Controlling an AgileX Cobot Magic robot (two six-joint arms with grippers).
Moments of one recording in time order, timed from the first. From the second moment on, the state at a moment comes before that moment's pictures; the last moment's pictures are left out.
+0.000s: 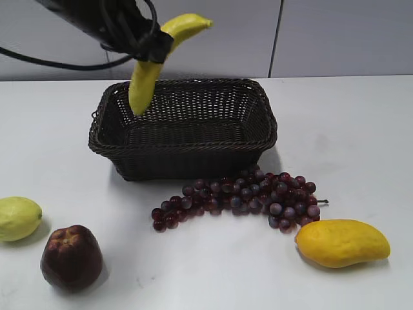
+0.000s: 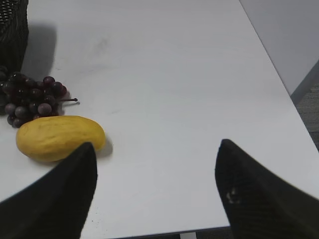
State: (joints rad) left arm -0.50 1.86 -1.48 -0.10 0.51 0.18; right arm 0.00 -0.01 -0.50 0.03 1.05 0.01
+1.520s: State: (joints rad) left arm -0.34 1.52 -1.48 -0.05 0.99 0.12; right arm 0.00 -0.01 -0.50 0.03 1.05 0.01
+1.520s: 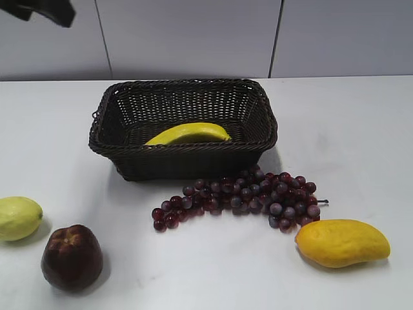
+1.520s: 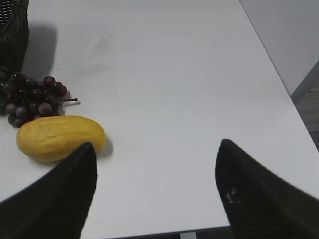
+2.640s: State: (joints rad) left arm -0.03 0.77 -0.89 -0.02 1.17 0.08; right arm 0.00 -0.01 -0.50 0.03 1.05 0.01
